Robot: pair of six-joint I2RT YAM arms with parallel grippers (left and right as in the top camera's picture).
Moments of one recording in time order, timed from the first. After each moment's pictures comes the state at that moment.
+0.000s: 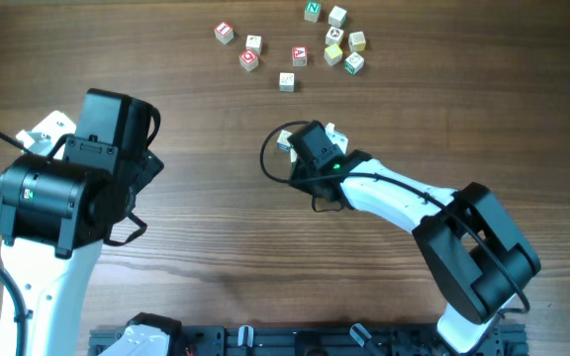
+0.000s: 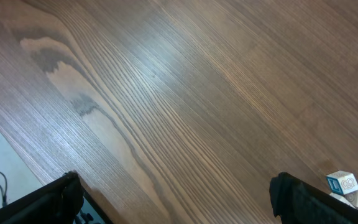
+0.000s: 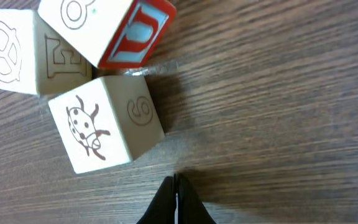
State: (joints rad) left arm -0.25 1.25 1.64 -1.65 -0.50 -0.99; right arm 0.66 1.88 1.04 -0.32 0.03 0.98
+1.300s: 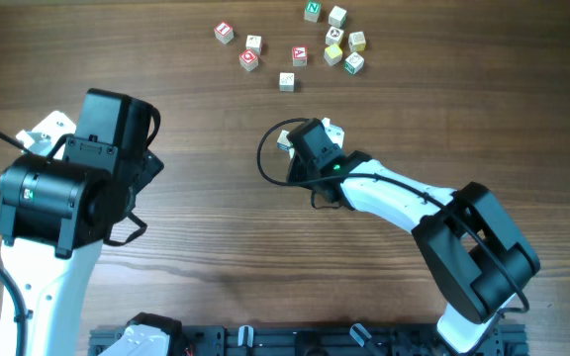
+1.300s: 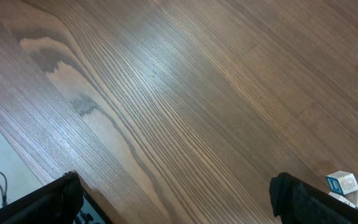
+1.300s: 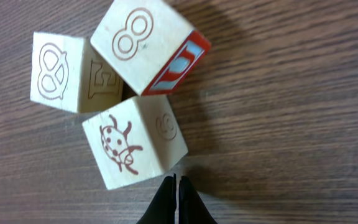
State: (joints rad) left arm -0.25 1.25 1.64 -1.65 -0.50 -0.99; right arm 0.66 1.88 1.04 -0.24 0.04 0.91
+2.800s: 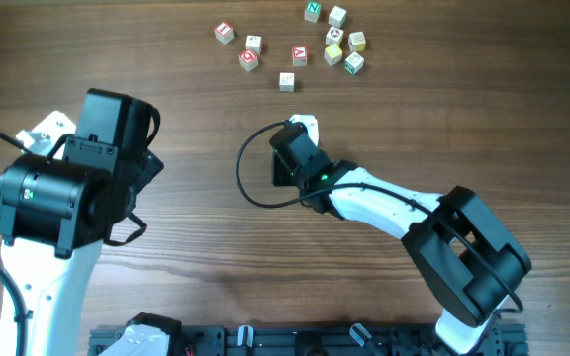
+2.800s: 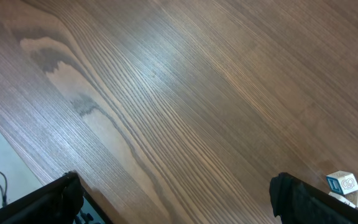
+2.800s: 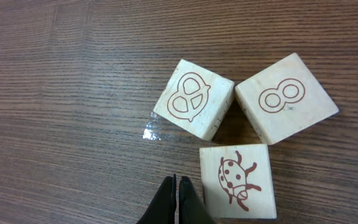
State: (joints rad) left arm -0.25 1.25 1.64 -1.65 -0.50 -0.99; right arm 0.73 1.89 1.04 -0.06 0.14 0.64
